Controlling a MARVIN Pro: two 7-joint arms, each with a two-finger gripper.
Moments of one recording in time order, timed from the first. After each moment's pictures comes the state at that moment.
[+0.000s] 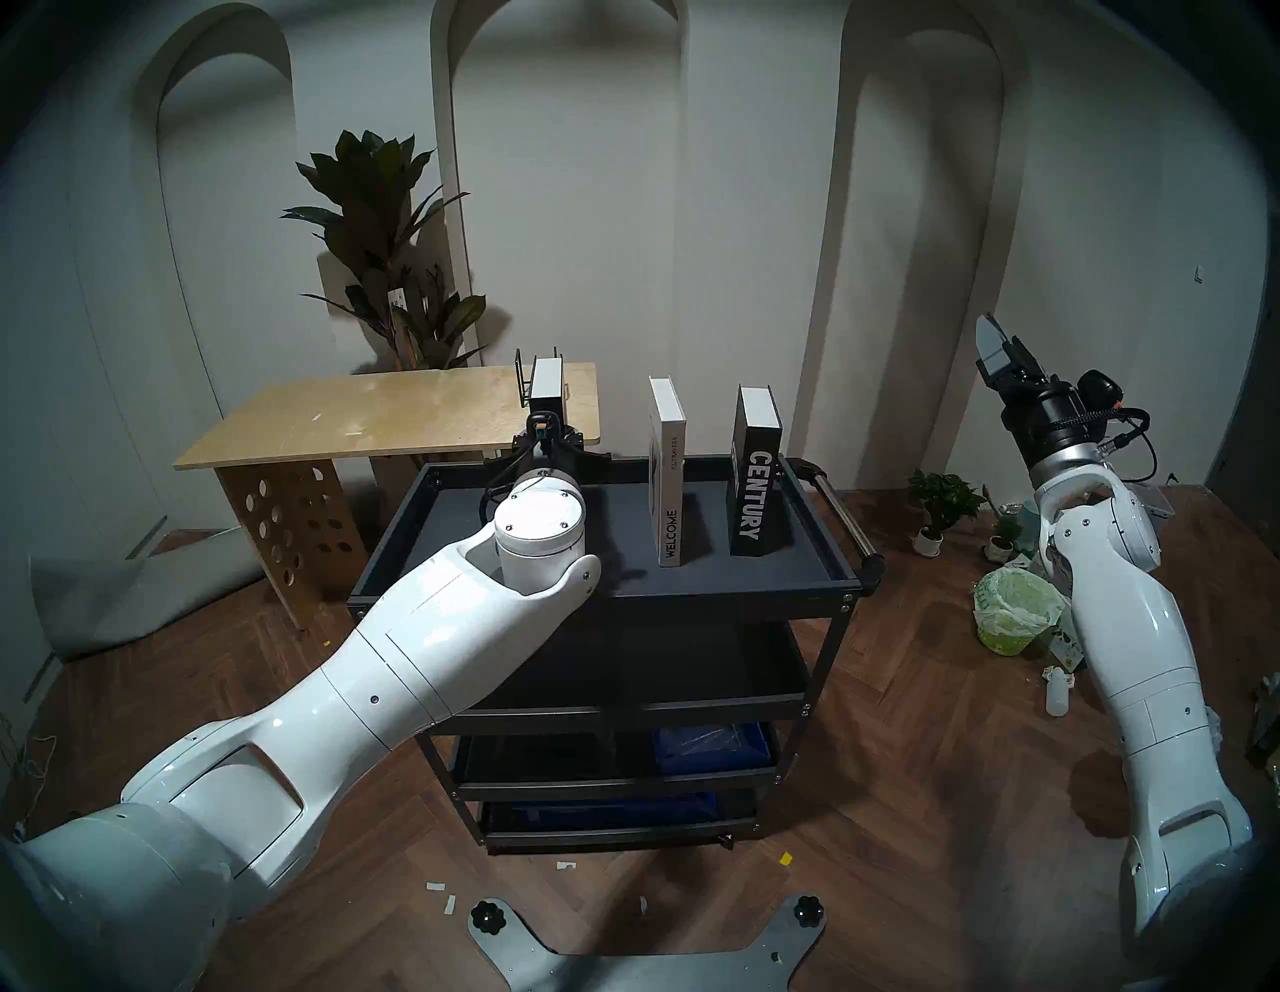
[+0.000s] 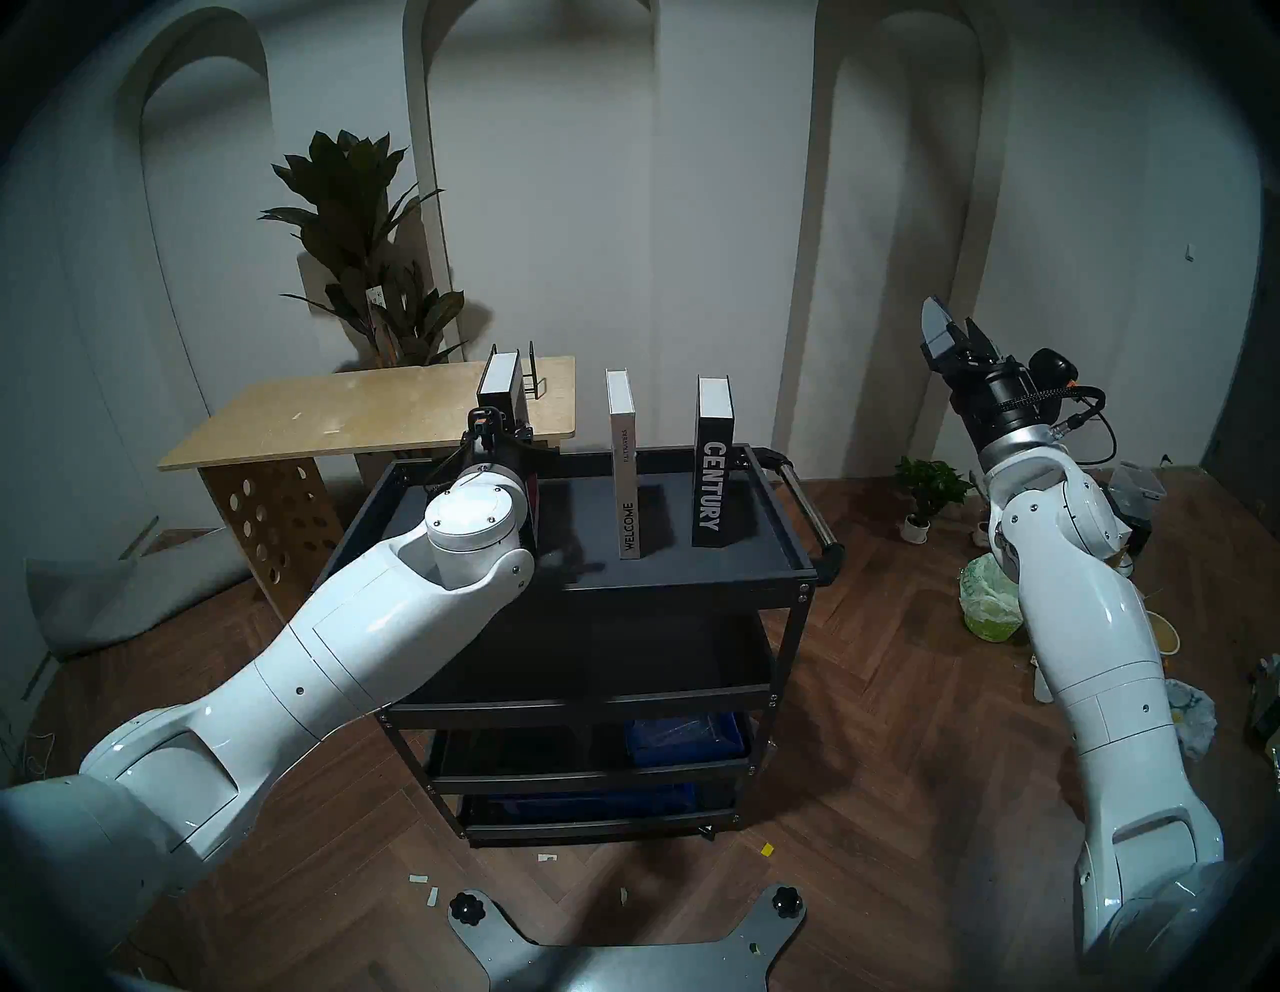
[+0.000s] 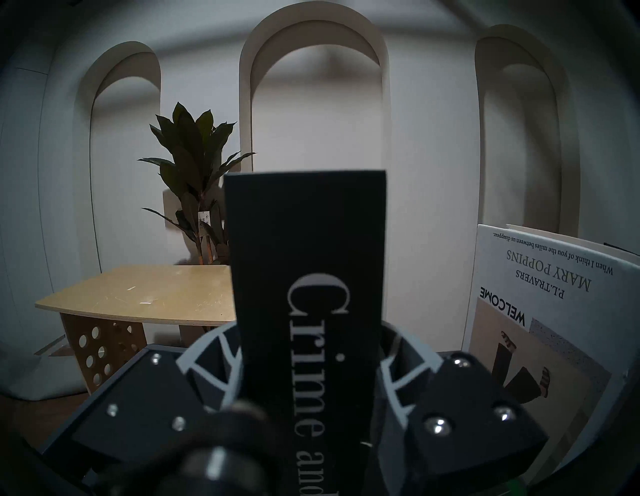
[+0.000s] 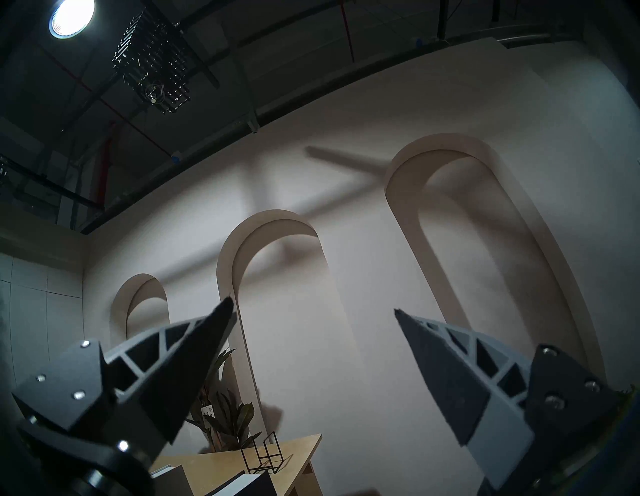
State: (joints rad) left arm 0.91 -1.15 -0.76 -1.49 -0.71 0.15 0.80; right arm -1.29 -0.93 1.66 -1.53 1.10 -0.14 0.30
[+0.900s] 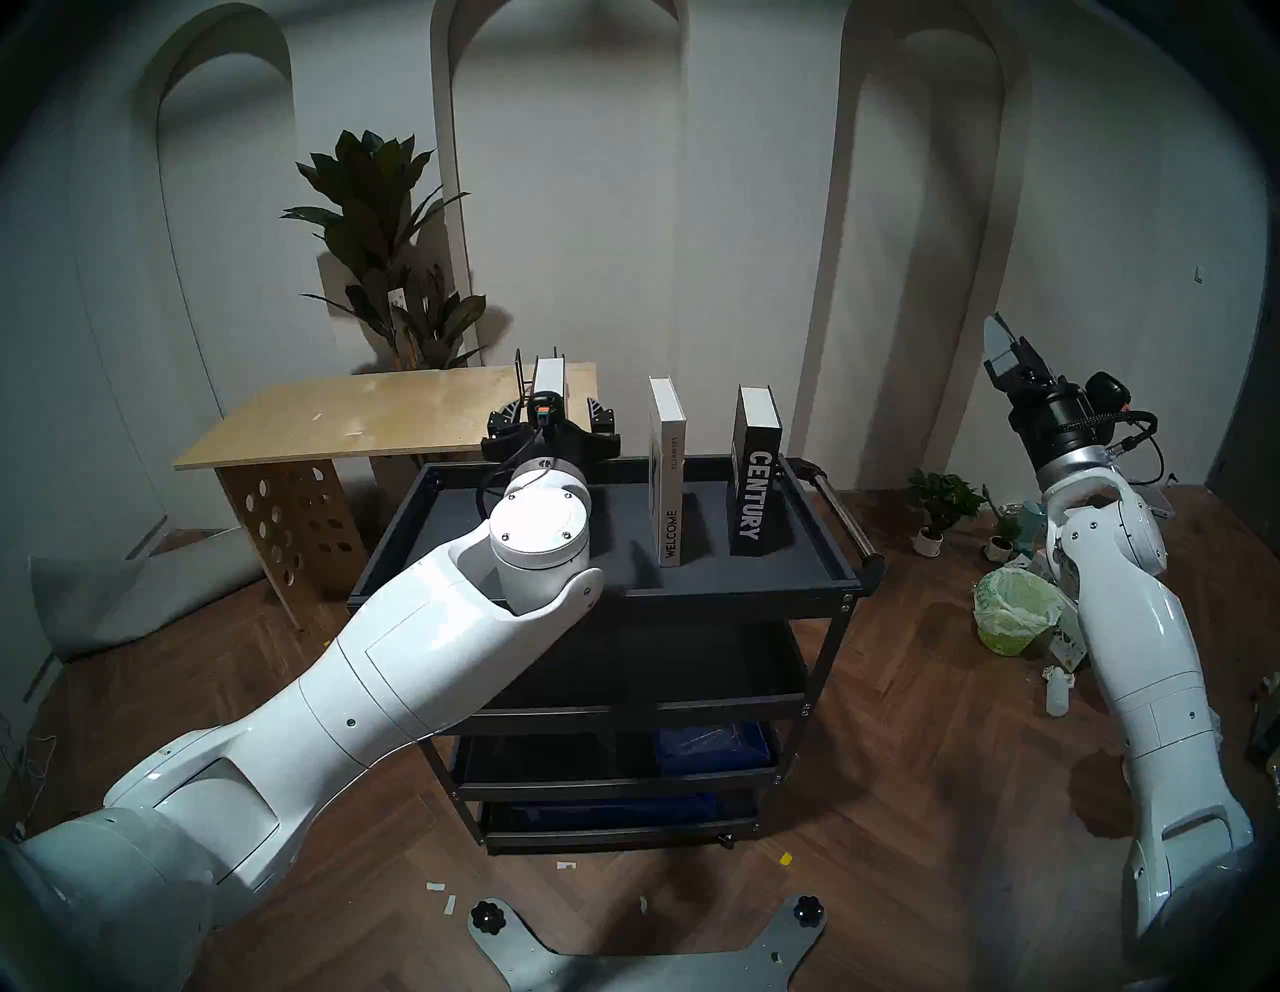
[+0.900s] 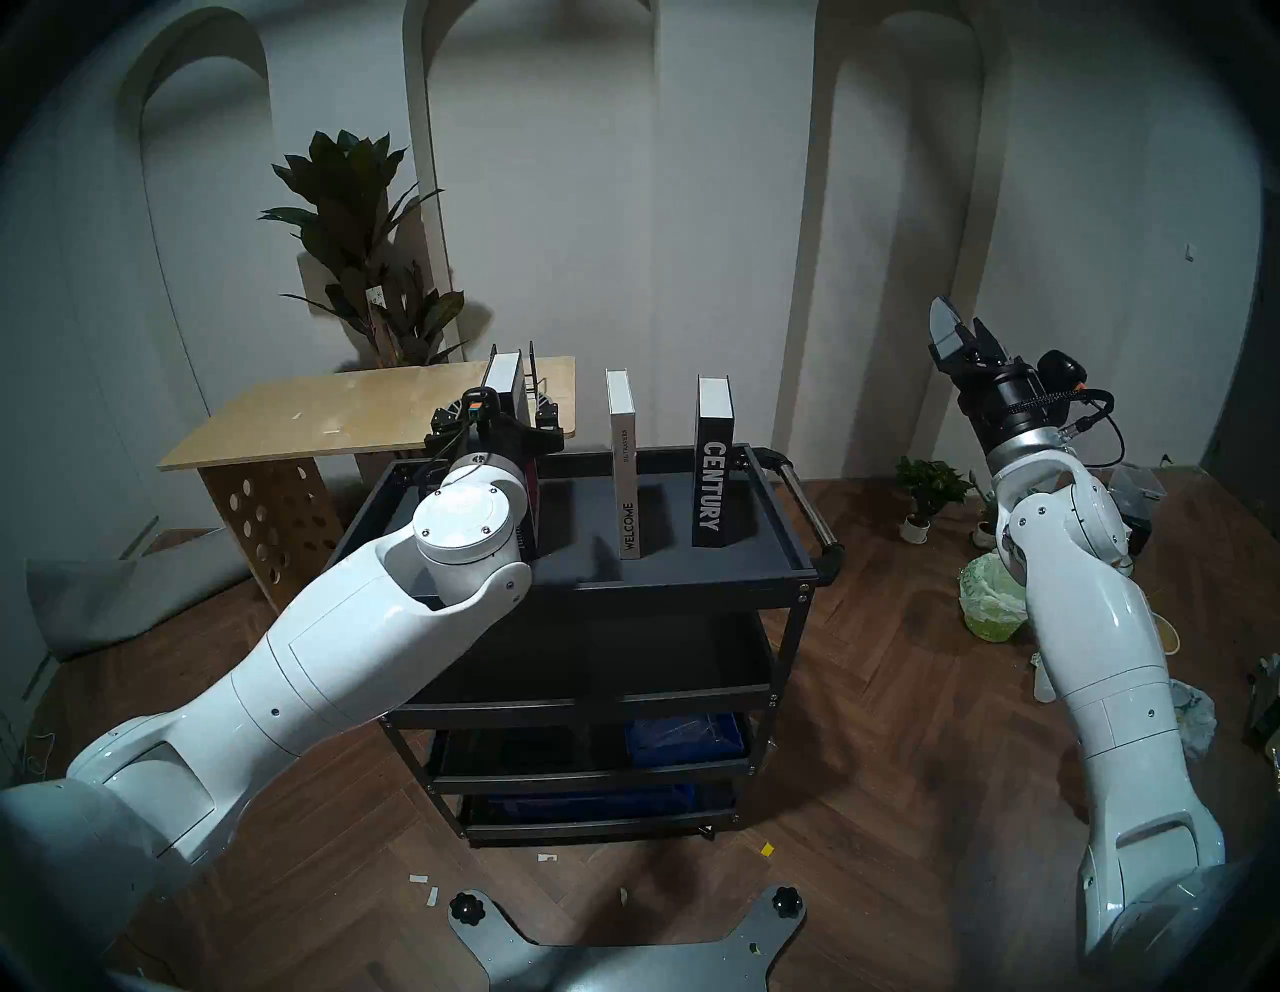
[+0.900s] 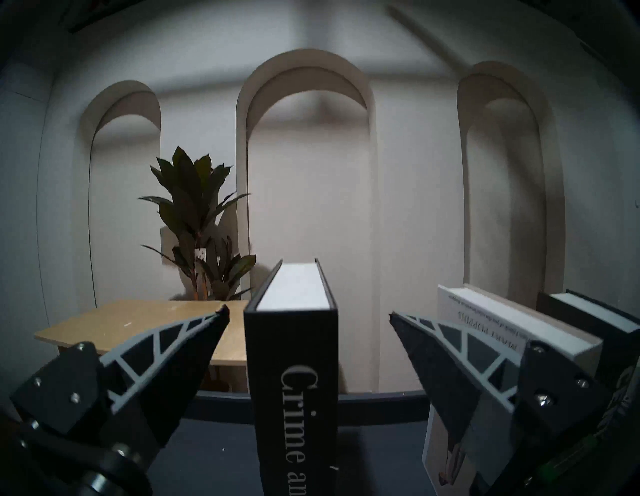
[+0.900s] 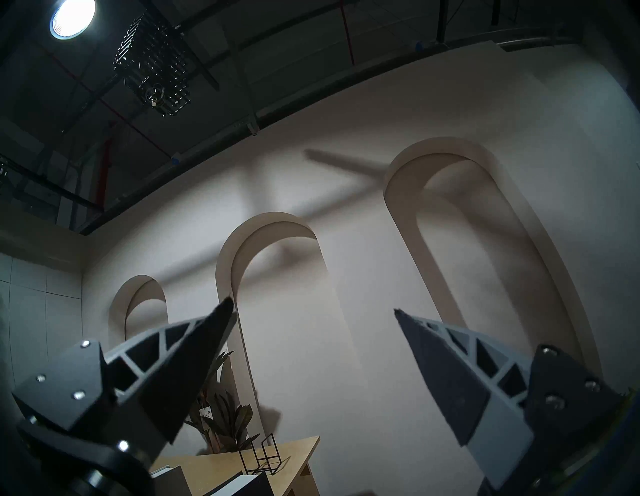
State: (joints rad) left arm 0.94 -1.09 -0.74 -1.70 -0.62 0.13 0.87; right arm -1.31 -0.93 1.68 -1.55 1.11 -0.14 0.31
